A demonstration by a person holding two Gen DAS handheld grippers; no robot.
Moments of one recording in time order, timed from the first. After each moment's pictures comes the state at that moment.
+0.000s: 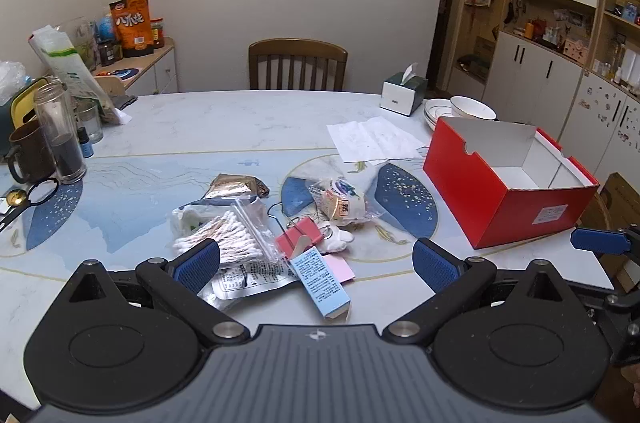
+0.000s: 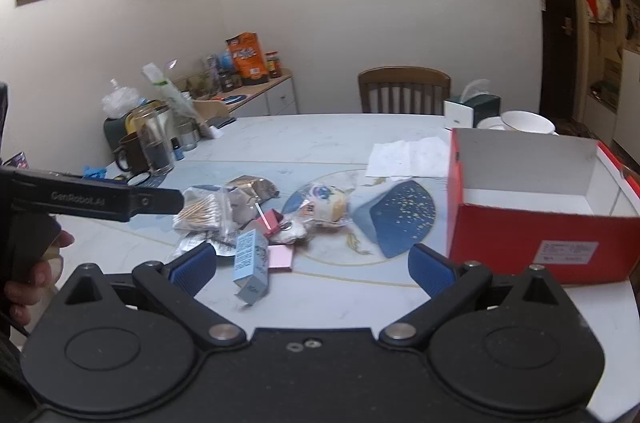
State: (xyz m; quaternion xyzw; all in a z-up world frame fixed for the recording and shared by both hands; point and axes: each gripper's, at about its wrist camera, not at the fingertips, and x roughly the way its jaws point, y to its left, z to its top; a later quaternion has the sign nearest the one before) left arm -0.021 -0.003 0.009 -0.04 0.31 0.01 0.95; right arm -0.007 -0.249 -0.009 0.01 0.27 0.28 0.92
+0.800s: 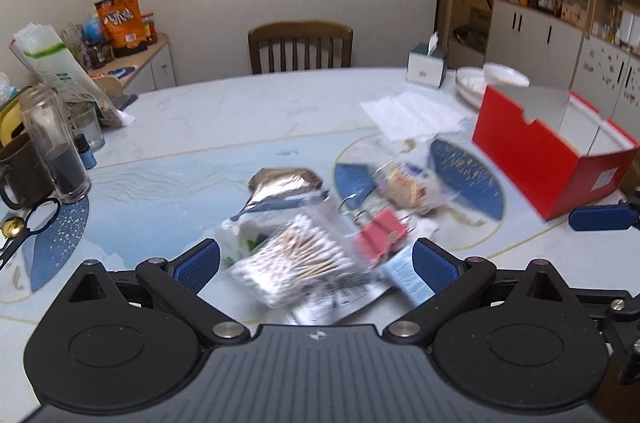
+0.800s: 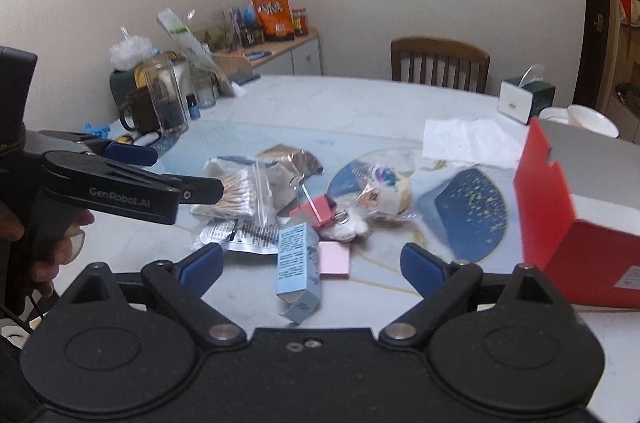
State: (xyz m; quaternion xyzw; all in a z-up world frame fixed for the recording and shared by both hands) left arm 0.036 0.073 -0.037 0.02 0.34 -0.02 0.94; right arm 0.033 -0.143 -0.038 -0.04 0.32 0.30 0.90
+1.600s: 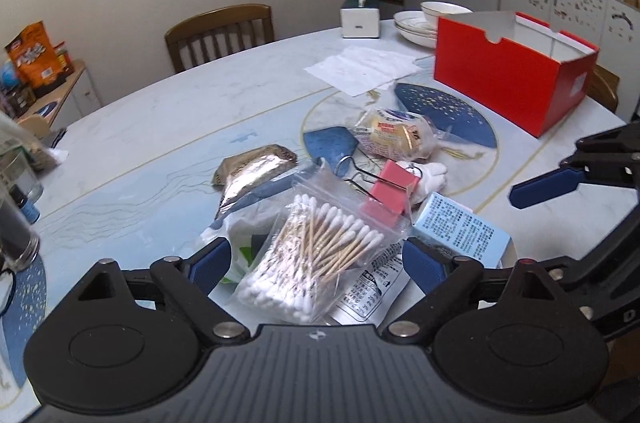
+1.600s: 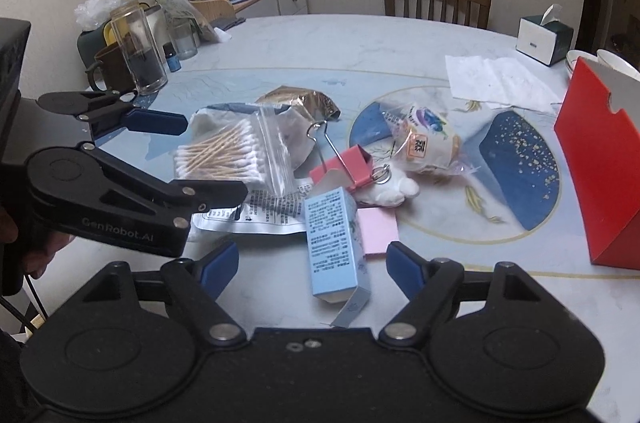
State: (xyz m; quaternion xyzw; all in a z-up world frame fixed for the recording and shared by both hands) left arm 0.073 0.095 -0.077 0.12 0.35 -0.14 0.92; right arm 0.062 -0.079 -0.080 -0.04 0.40 0.26 0.88
